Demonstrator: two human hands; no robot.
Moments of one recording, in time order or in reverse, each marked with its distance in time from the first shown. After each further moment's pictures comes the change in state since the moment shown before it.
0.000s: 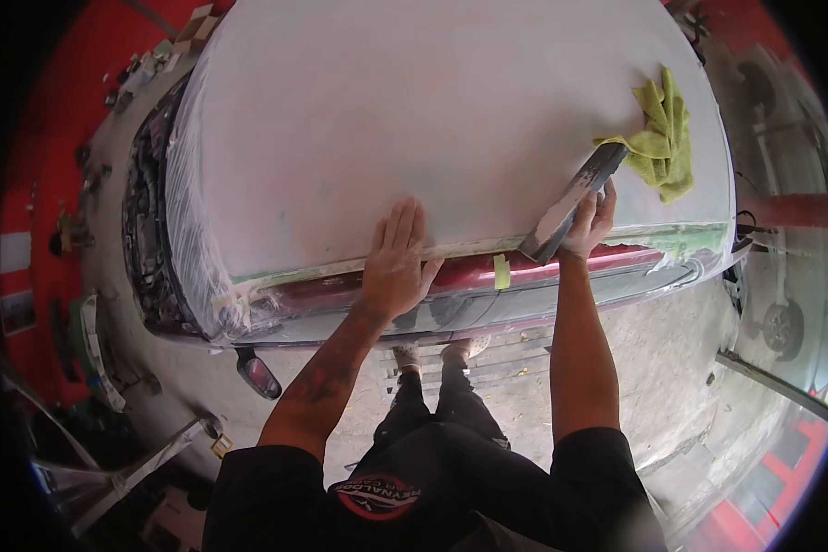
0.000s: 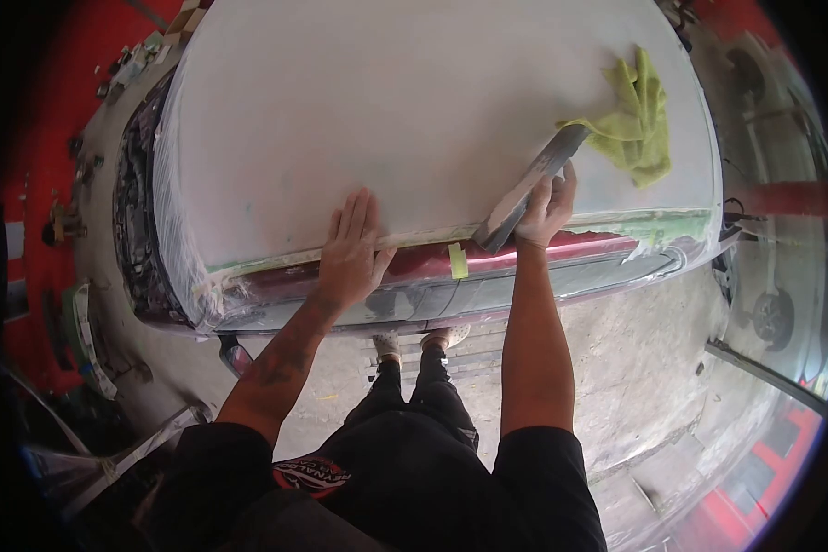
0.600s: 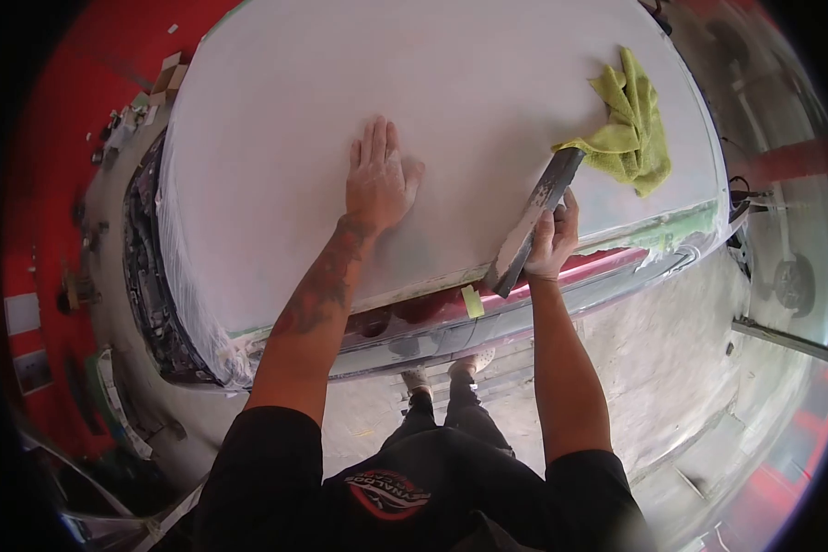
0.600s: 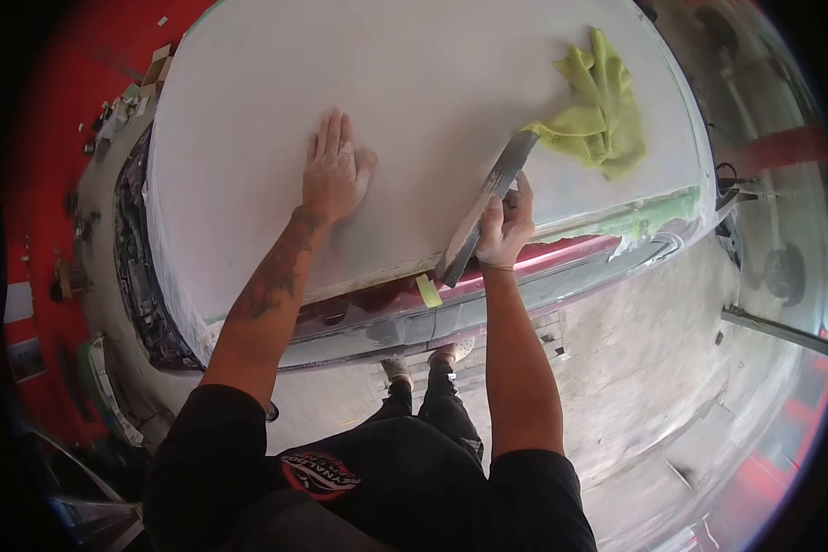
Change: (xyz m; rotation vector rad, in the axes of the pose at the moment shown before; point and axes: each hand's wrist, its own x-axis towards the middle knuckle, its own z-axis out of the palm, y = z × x) left_hand 0.178 -0.033 0.013 0.201 0.158 0.065; right_hand -0.006 -0.006 0.000 -0.056 -0.009 0.037
